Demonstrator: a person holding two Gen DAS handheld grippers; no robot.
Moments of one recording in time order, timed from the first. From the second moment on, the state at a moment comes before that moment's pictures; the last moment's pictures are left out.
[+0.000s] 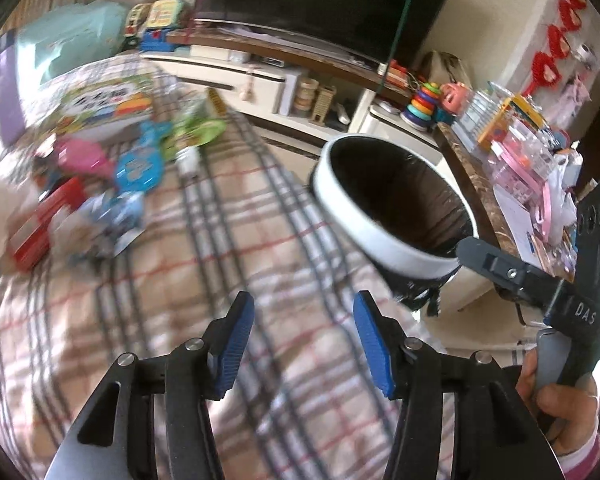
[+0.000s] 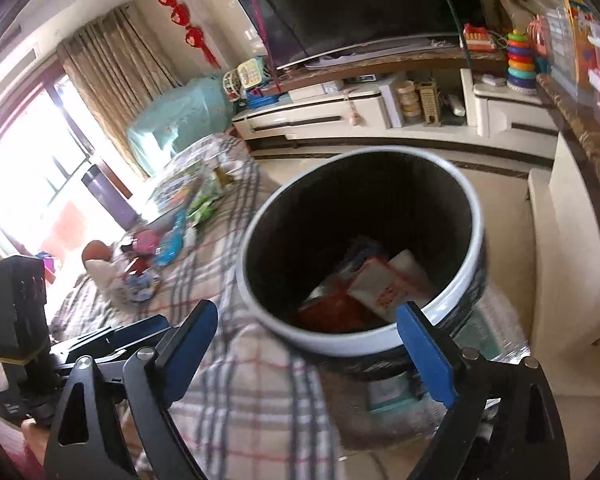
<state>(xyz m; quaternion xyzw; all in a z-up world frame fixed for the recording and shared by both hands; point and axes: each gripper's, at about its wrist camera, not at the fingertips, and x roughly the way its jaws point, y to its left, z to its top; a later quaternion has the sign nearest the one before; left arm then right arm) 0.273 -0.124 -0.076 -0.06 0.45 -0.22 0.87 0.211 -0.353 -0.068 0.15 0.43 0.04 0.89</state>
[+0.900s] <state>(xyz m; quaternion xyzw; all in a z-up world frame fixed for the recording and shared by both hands) 0.208 0.013 -0.072 -0.13 0.46 -0.10 0.88 0.195 -0.233 -0.090 0.15 0.42 0.14 0.88</state>
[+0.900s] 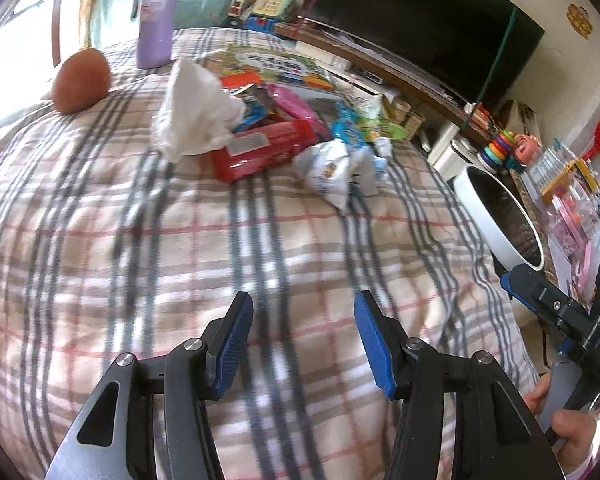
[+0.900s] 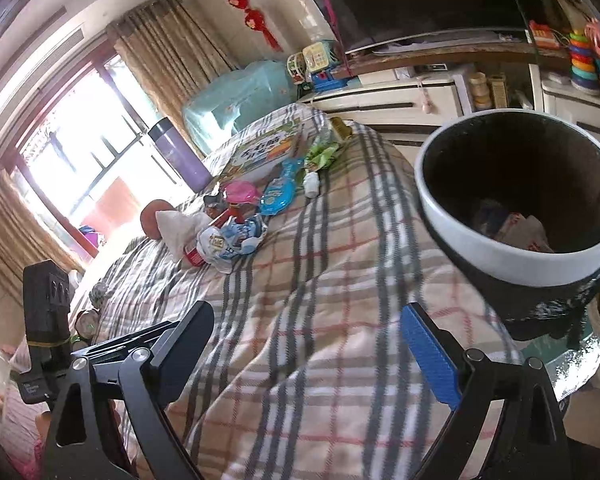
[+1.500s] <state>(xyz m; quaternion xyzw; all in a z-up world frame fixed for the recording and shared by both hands) 0.220 0.050 -0.074 -0.15 0.46 -0.06 0.88 0.207 -0.186 -0.100 0.14 0.43 0.16 0.88</state>
